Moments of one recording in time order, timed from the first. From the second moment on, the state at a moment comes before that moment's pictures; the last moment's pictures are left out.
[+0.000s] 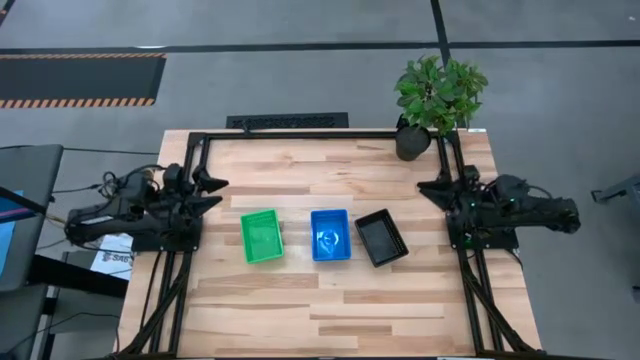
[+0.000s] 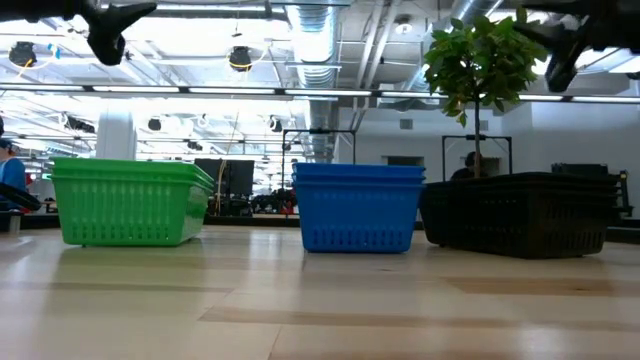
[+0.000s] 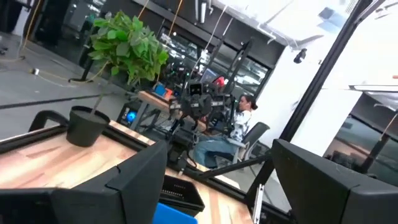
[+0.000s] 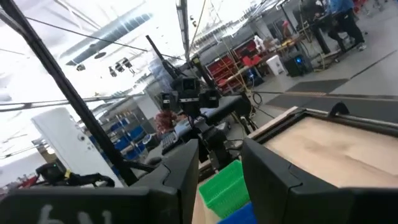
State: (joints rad) left arm 0.10 0.05 0.36 -0.09 0.02 -0.51; right arm 0.00 0.01 0.29 -0.05 0.15 0.53
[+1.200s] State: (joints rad) left arm 0.09 0.01 0.01 0.03 -0.01 -0.43; right arm 0.12 0.01 0.01 0.16 0.17 0.41
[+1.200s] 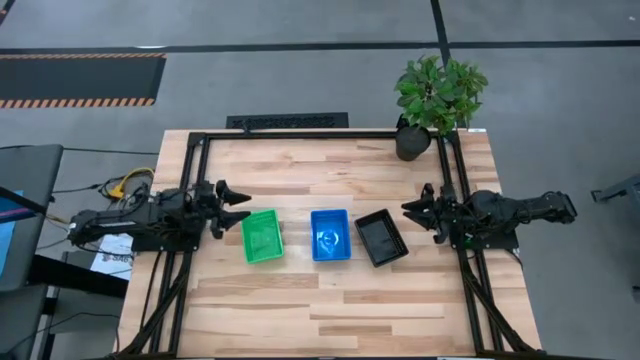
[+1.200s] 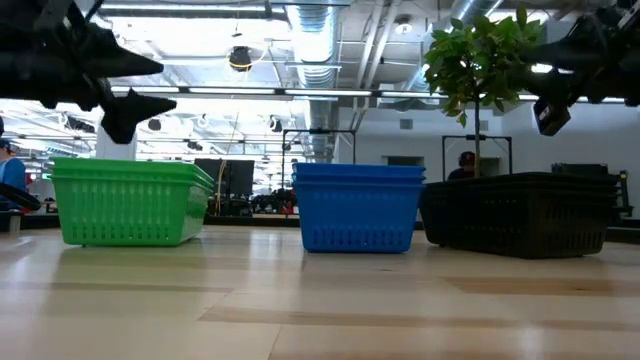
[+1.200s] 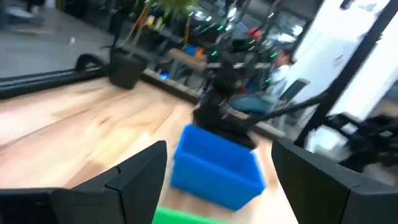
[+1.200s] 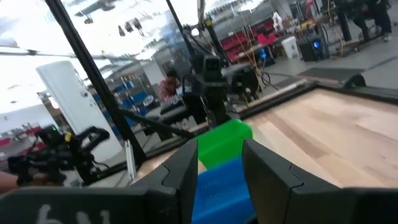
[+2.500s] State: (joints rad) left arm 0.10 0.01 0.01 0.04 -0.09 -0.38; right arm 0.12 0.02 0.00 0.04 0.16 0.39
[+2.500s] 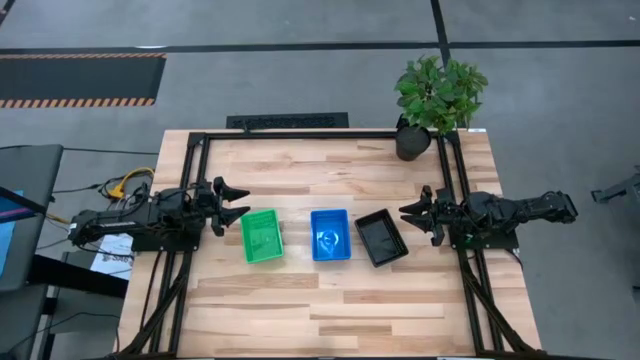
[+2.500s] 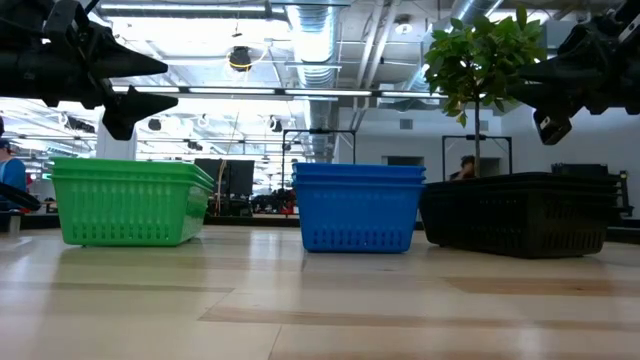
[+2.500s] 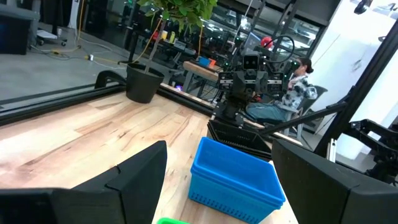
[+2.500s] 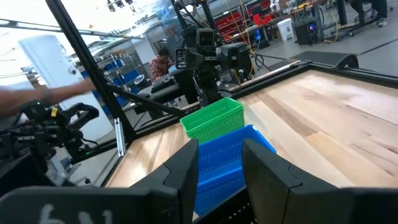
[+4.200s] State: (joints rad) left arm 0.10 0.01 0.01 0.04 -0.09 -0.38; right arm 0.12 0.02 0.00 0.04 0.16 0.39
